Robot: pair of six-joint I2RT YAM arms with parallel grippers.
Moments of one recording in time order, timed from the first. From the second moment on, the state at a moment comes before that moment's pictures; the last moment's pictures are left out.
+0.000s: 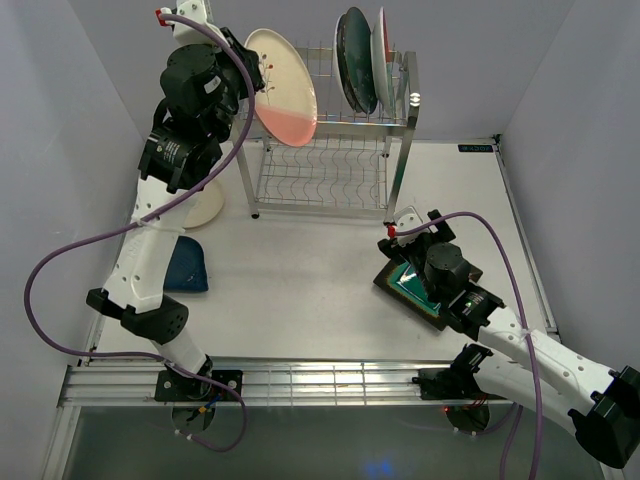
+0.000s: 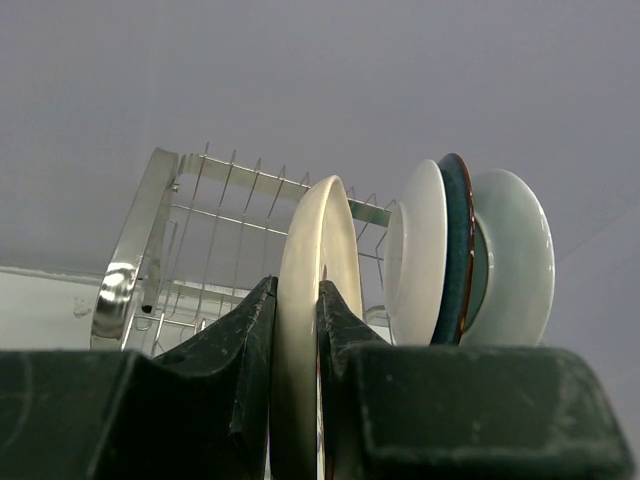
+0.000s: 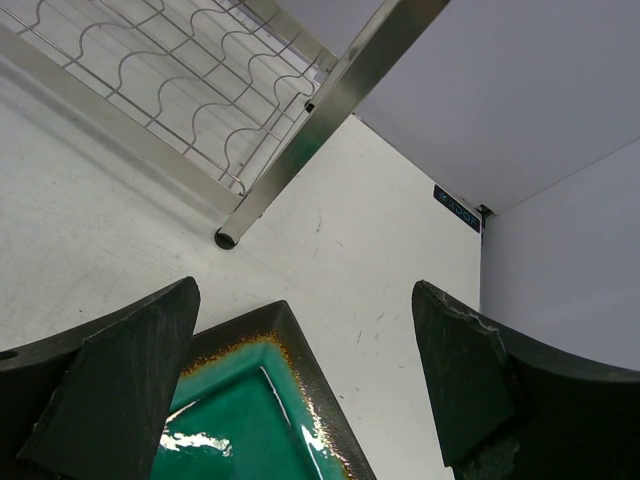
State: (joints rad) left arm -0.52 1.66 2.31 -0.55 -0.42 -0.35; right arm 0.76 0.81 0.53 0.17 0.51 -0.50
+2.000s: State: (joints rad) left arm -0.52 1.70 2.28 -0.42 -0.43 -0.42; right arm 0.75 0.82 0.53 0.17 0.51 -0.50
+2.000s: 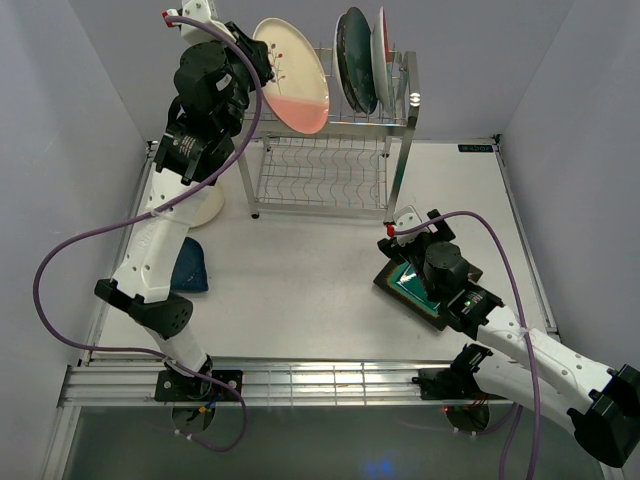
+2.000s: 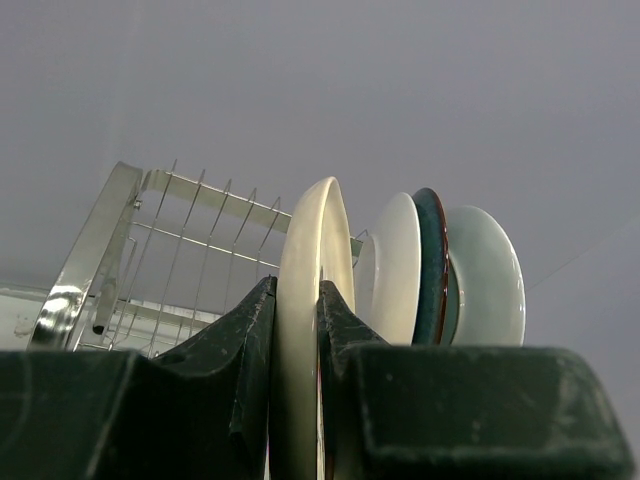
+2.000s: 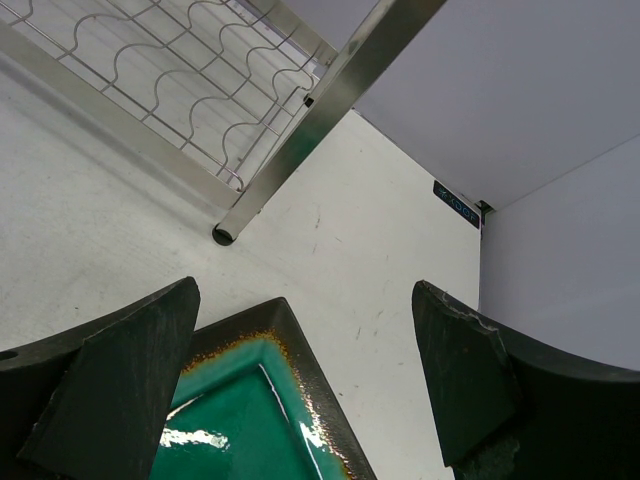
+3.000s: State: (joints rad) left arm -0.62 1.83 2.29 -0.23 -0.55 -0.32; right arm 0.75 0.82 0.53 0.17 0.51 -0.50
